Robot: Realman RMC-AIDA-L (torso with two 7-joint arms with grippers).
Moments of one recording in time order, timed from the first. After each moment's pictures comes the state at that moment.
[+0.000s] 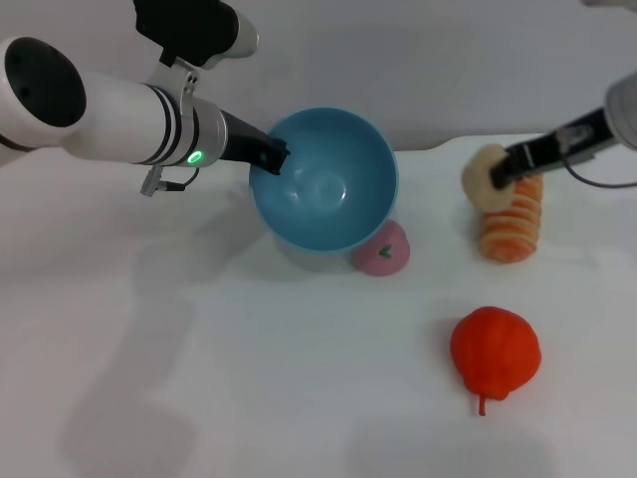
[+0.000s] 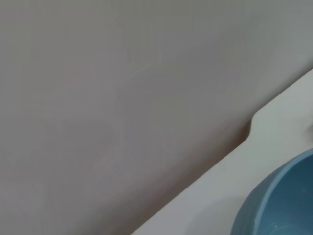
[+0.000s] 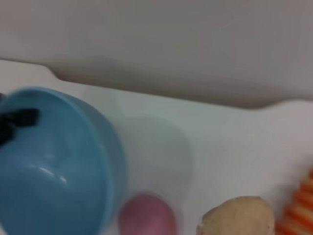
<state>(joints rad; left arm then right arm) -0.92 -2.06 -1.70 -0.57 2.28 -0.57 0.83 0.84 2.02 -0.98 -0.94 -2.62 -1.32 2.68</state>
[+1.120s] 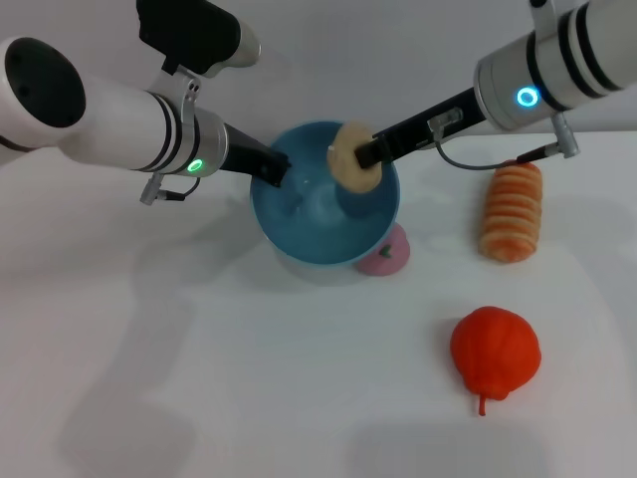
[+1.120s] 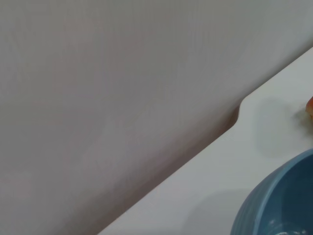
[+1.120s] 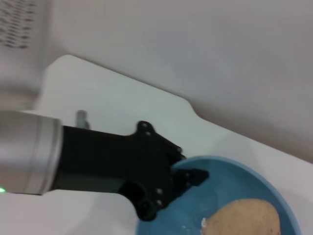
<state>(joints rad) -0.92 -2.06 -1.70 -0.57 2.29 -0.61 0.82 0.93 2.06 -1.14 -0.89 -2.36 -1.22 2.54</state>
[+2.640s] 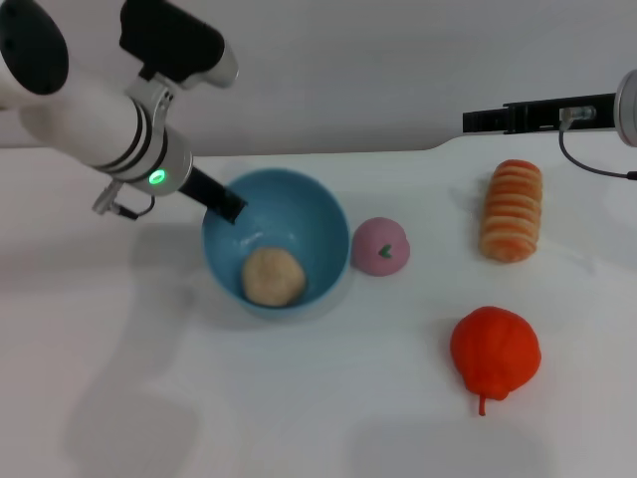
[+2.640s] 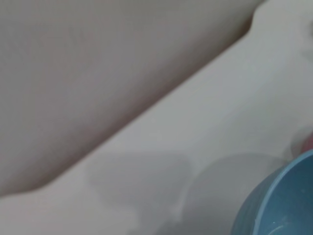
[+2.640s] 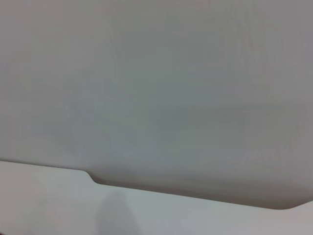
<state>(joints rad) -0.95 -2.05 -1.83 -0.62 2.62 -0.90 0.65 0.63 2.06 -1.04 -1.08 -2.28 -1.06 2.51</state>
